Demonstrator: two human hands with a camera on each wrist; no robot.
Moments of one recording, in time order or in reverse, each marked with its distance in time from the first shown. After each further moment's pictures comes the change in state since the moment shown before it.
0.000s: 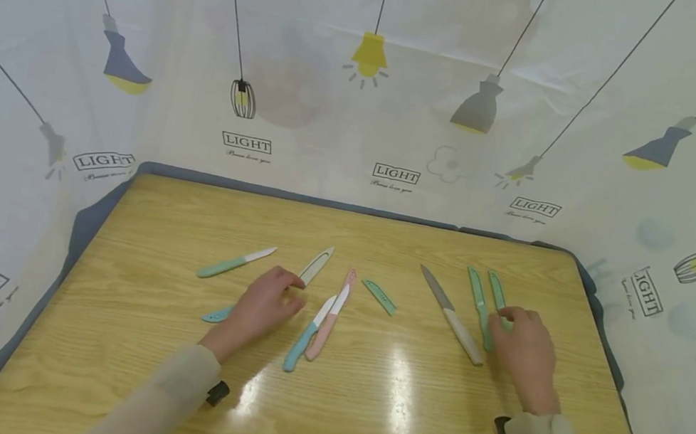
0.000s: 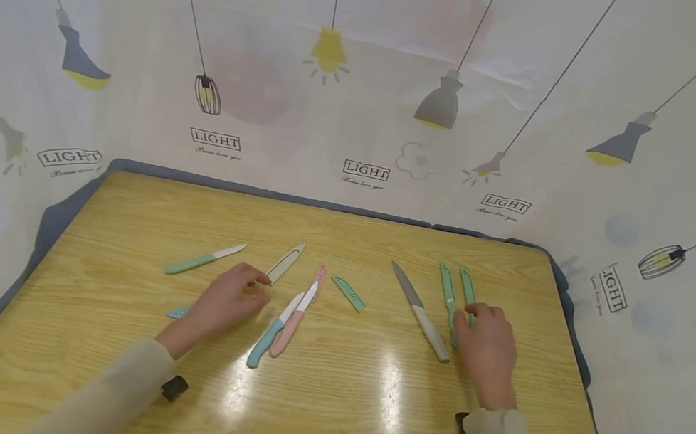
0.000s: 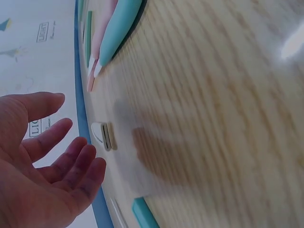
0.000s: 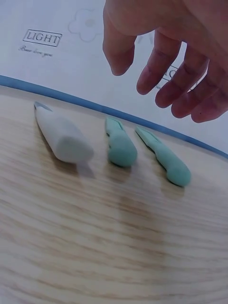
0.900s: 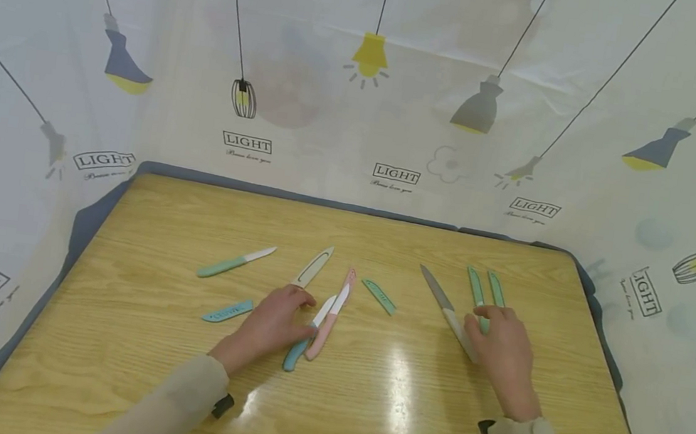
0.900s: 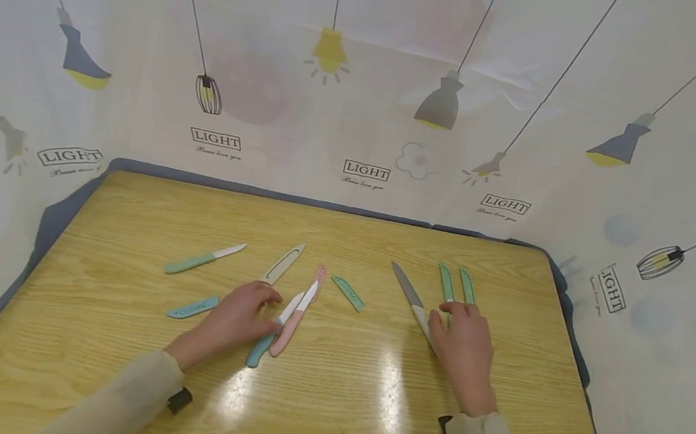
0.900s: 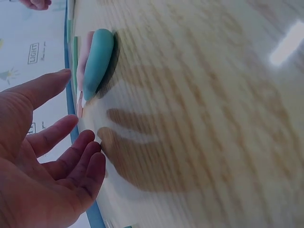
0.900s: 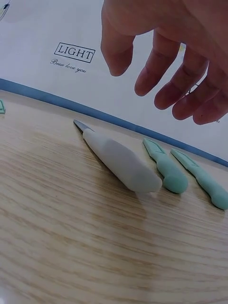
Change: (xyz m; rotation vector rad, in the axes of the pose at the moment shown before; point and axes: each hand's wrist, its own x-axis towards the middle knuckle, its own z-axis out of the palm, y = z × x) left_hand -0.012 0.008 0.022 0.042 -0.100 0.035; right_hand -0.009 -0.032 0.012 -0.027 0.007 -0.078
